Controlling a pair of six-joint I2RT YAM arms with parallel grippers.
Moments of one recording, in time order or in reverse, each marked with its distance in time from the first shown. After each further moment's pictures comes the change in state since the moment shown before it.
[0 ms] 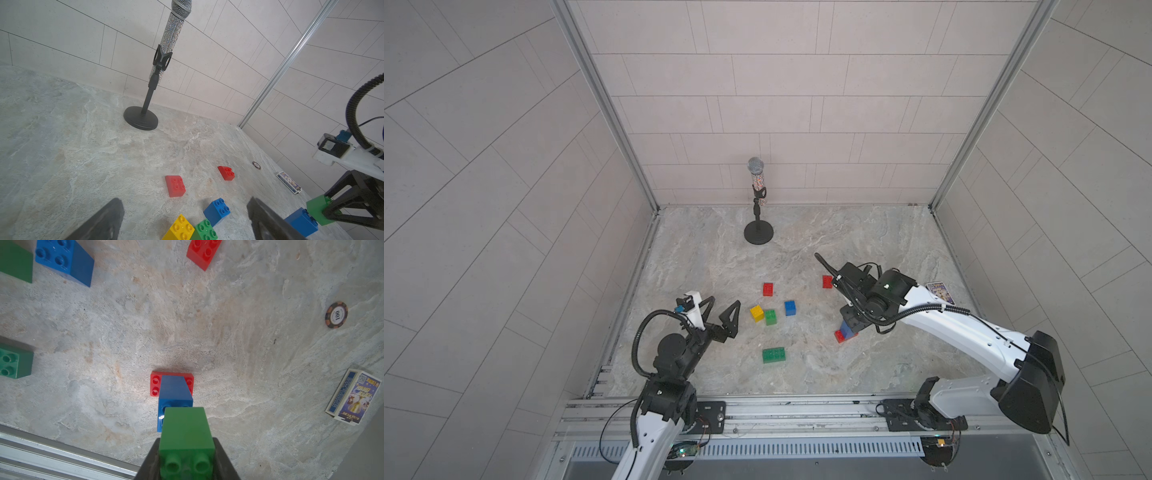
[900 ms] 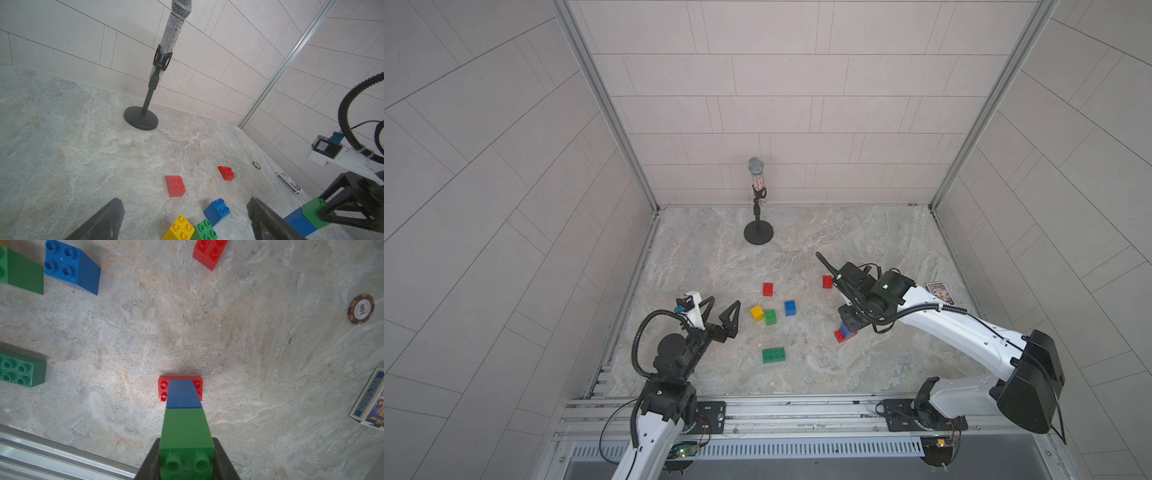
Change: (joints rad) left arm 0.000 0.000 0.000 0.000 0.000 0.000; right arm -0.025 0.025 -0.021 0.051 -0.046 0.021
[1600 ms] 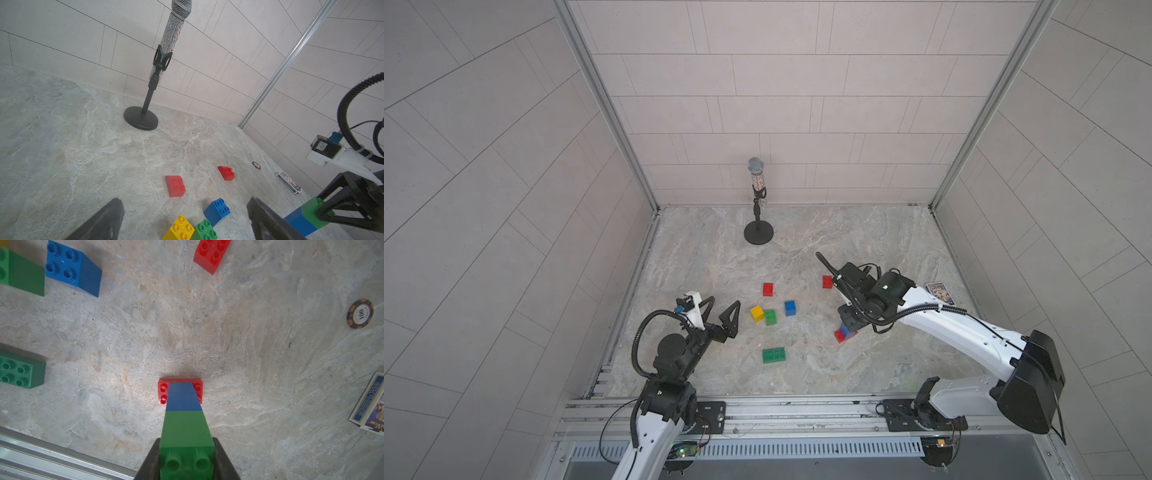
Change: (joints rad) left arm 0.000 0.000 0.000 0.000 0.000 0.000; right arm -0.002 -0.003 -0.030 0.034 -0.002 -0.005
